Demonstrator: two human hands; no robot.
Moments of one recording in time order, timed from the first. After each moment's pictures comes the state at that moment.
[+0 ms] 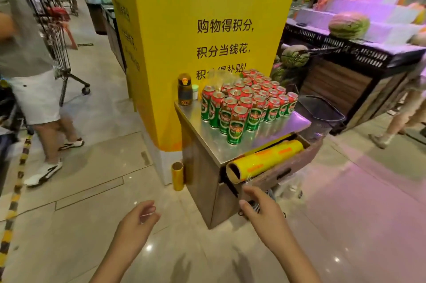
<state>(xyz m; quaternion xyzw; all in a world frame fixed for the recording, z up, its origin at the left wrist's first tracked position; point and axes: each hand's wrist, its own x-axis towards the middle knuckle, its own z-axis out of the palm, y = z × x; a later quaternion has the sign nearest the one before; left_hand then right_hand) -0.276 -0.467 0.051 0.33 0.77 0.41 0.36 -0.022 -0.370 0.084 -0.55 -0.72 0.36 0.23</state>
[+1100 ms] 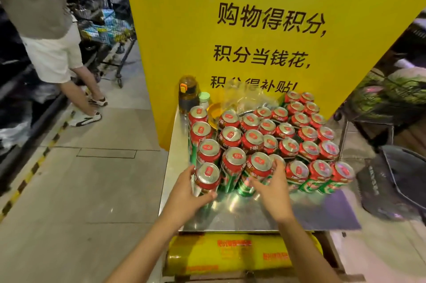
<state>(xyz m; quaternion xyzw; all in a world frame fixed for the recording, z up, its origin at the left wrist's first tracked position) -0.131 -0.042 0.042 0.28 0.78 0.48 0.29 0.007 0.129 0.039 -0.47 -0.73 0.45 0.21</state>
